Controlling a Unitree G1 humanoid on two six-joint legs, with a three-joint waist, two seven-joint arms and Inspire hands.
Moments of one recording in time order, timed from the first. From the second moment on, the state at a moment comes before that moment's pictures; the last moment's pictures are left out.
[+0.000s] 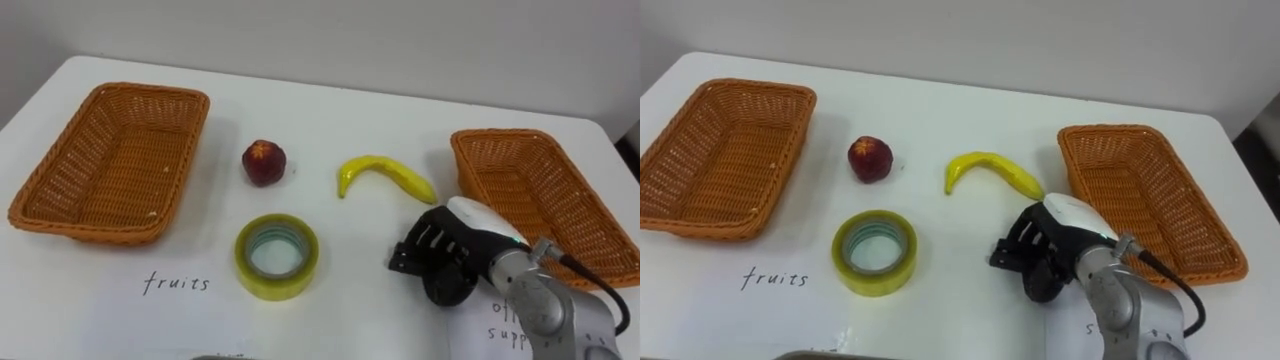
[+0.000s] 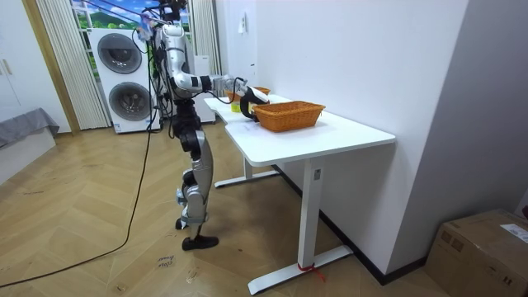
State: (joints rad) left arm 0.19 0.25 0.04 0.98 0.09 0.15 0.15; right arm 0.10 -0.33 0.17 -0.18 -0.86 0.30 0.52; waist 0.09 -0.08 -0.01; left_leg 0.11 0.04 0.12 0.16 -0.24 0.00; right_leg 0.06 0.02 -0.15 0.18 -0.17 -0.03
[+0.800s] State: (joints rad) left arm 0.22 0.23 0.08 1.04 0.05 0.08 0.13; right arm 0.14 -0.30 0.11 -0.35 -0.61 0.23 0.65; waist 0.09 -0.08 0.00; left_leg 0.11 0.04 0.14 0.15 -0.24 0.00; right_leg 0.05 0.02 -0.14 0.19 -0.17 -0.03
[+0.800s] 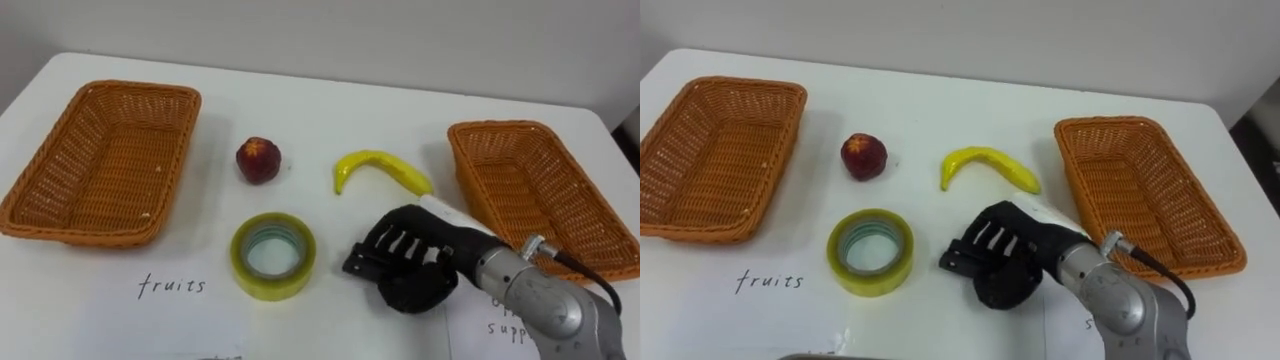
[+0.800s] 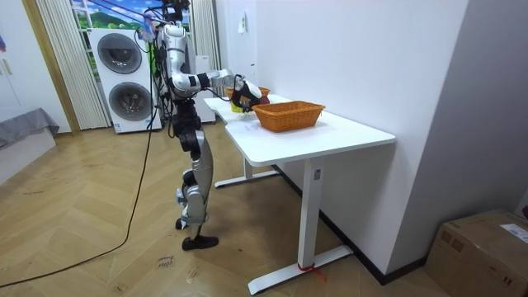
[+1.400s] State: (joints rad) left arm 0.22 0.23 0.10 1.07 0.03 0.06 0.11; right arm 0.13 -0.30 -0.02 -0.40 -0.45 0.17 0.46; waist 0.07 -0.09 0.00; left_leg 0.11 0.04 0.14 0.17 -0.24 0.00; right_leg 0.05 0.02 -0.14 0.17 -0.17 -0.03
